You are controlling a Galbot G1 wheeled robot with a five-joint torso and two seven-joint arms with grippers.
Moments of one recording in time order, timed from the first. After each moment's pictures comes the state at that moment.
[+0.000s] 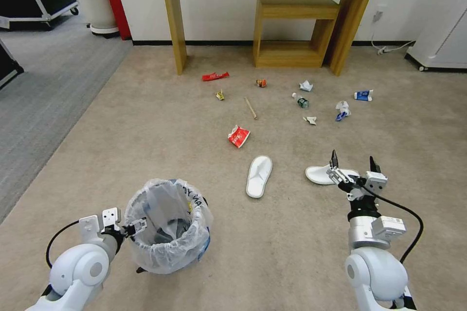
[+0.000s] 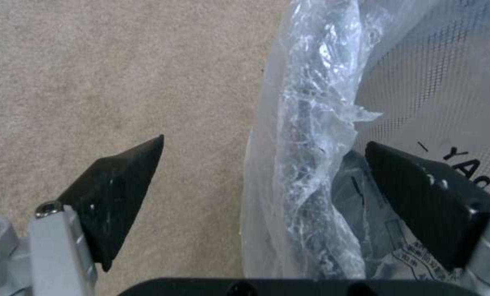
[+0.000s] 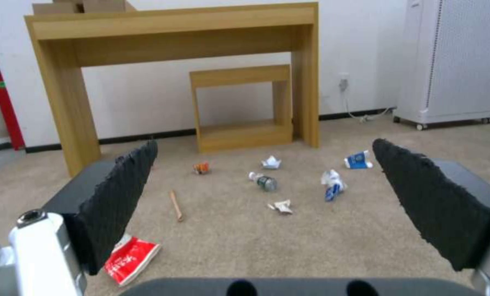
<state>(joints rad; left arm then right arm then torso) 1.44 -1.01 -0.57 -1.97 -0.98 0.66 -0.52 -1.43 1.43 0.62 2.07 0.21 0.05 0.15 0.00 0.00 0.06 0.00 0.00</state>
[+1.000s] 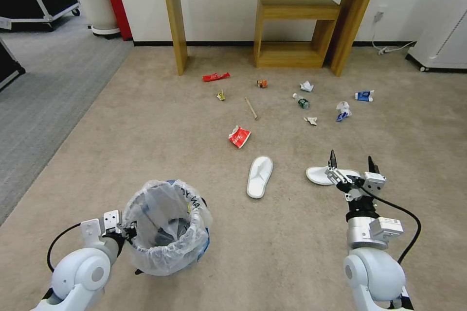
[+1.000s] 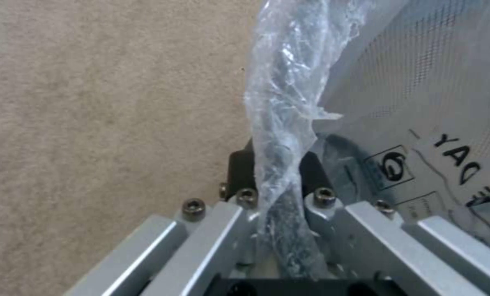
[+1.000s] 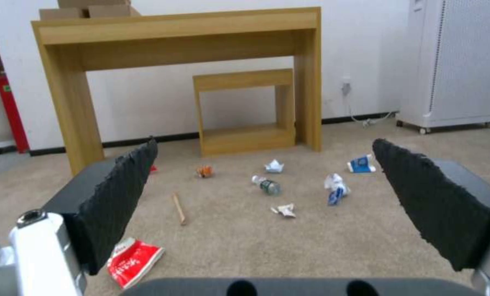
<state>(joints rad) 1.47 -0.99 -0.55 -1.99 -0.97 0.66 -0.51 -1.43 1.44 0.61 2.07 0.20 0.07 0.15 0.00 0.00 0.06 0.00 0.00</state>
